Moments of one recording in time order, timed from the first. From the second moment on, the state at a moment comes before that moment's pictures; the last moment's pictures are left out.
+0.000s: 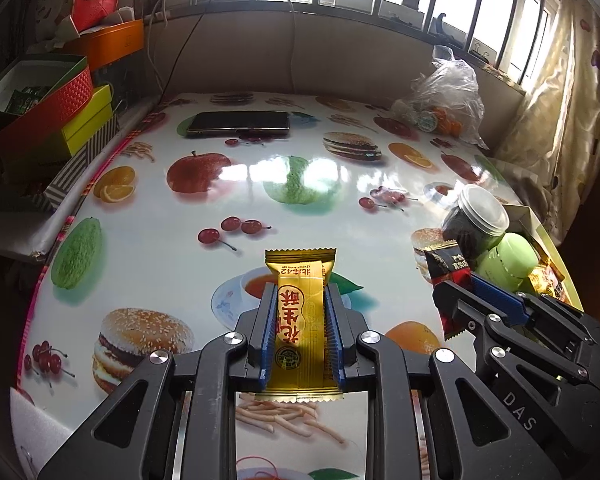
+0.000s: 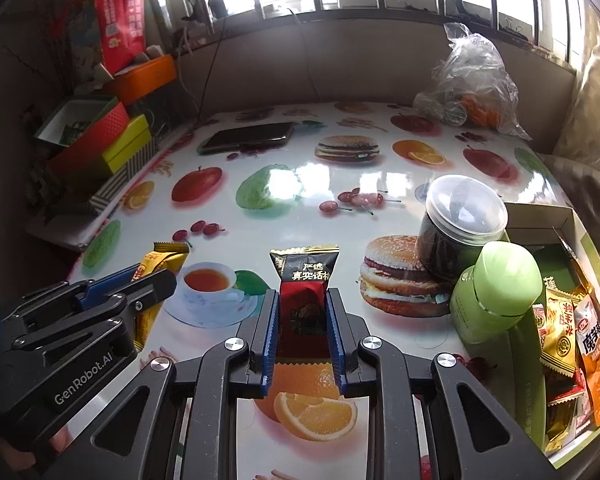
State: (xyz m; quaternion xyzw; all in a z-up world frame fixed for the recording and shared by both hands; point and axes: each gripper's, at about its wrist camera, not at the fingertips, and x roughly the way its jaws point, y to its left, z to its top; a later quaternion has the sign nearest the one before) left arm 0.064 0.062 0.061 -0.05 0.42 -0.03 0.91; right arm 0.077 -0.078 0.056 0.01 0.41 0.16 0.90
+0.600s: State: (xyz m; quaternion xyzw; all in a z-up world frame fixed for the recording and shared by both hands) left arm 0.046 0.005 0.097 -0.03 0.39 -0.09 0.92; right arm 0.040 -0.135 0.090 0.03 0.38 0.12 0.92
